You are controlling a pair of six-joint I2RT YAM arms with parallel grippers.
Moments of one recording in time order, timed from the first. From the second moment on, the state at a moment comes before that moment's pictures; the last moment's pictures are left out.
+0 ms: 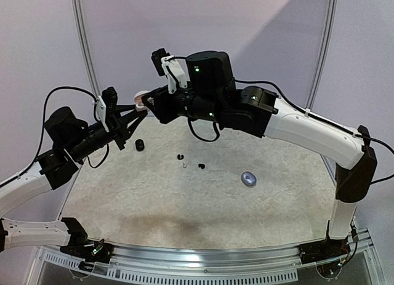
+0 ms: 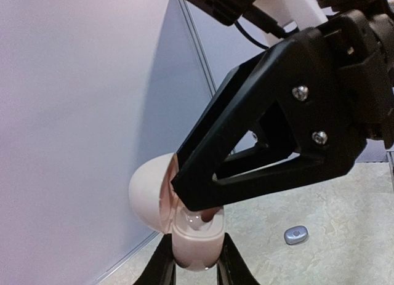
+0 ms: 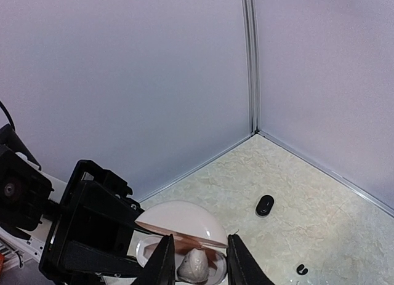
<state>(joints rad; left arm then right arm) -0.66 0.88 0.74 0.31 0.24 0.27 1.18 1.94 2.09 -0.32 0.18 0.22</state>
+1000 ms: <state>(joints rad) -0.66 0.89 0.74 0.30 0.22 0.29 1.18 1.94 2.09 -0.30 0.16 0.18</state>
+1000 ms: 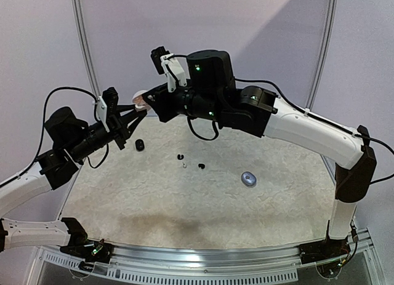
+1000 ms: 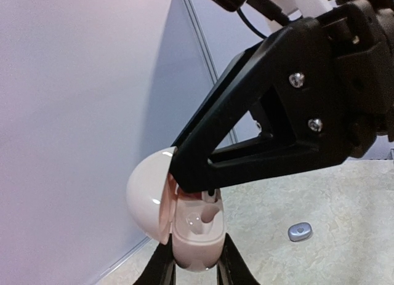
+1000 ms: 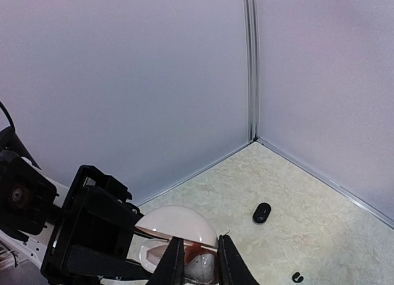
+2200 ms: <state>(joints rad) -0.66 0.88 0.74 0.24 0.28 0.20 1.19 1.90 2.03 -0.31 0.16 0.13</state>
